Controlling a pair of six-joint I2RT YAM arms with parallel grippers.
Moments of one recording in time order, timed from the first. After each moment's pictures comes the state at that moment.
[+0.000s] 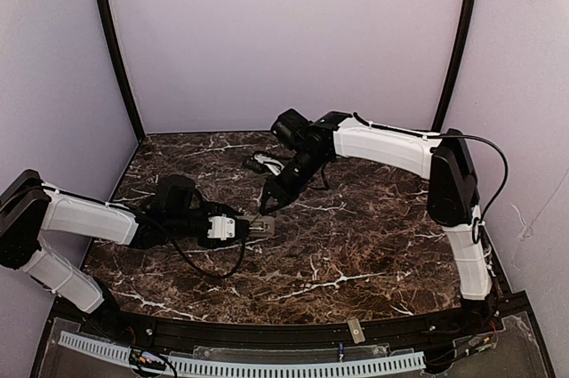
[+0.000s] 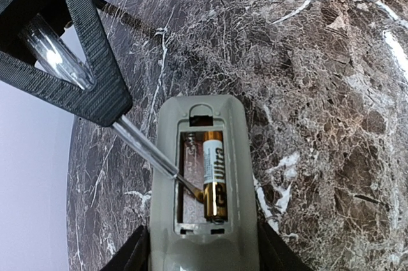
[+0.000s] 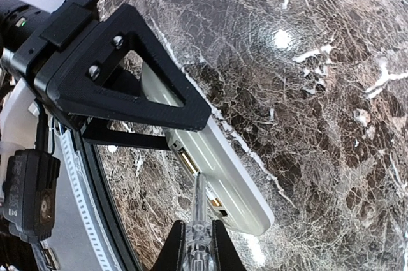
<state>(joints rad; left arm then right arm) -0.69 1.43 0.54 0.30 0.30 1.07 0.87 2.22 2.01 -0.95 -0.58 -0.02</state>
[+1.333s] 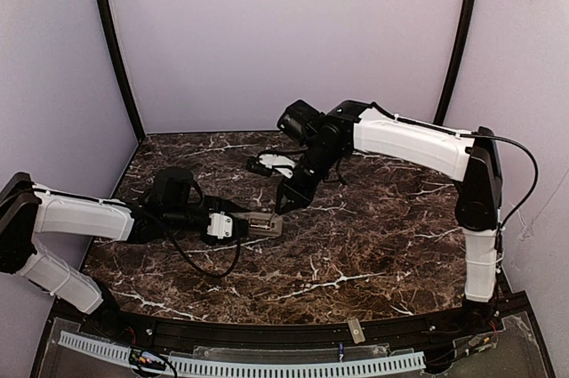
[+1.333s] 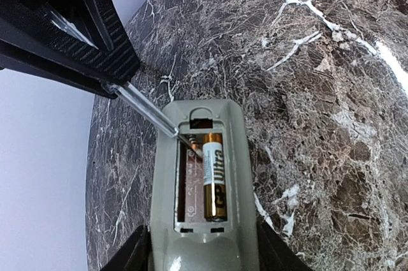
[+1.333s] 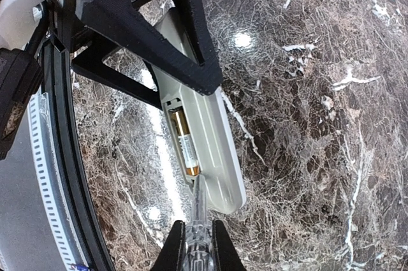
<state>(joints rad) -0.69 1.39 0.59 0.26 0.43 1.14 0.91 2.03 1.91 -1.05 -0.38 -0.29</state>
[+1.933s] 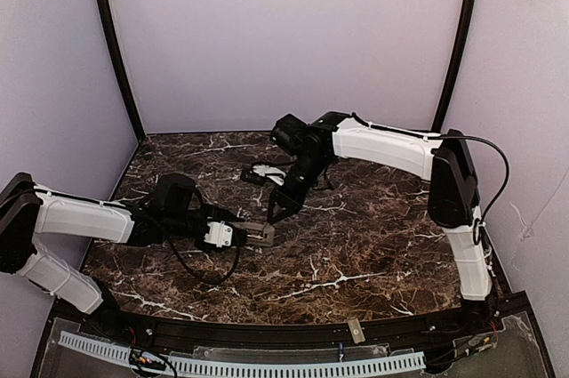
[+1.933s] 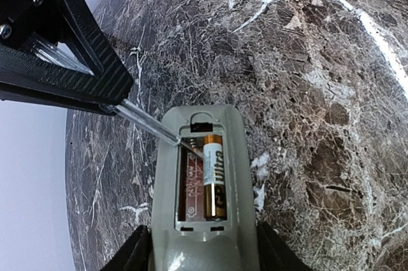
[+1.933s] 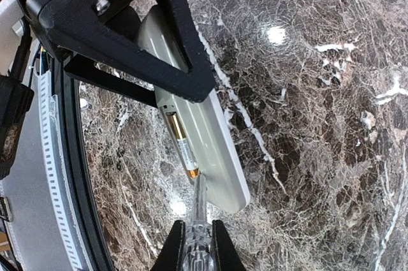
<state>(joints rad) -0.69 1.39 0.57 0.17 0.36 1.19 0.89 2.21 2.01 -1.08 -0.53 -0.31</state>
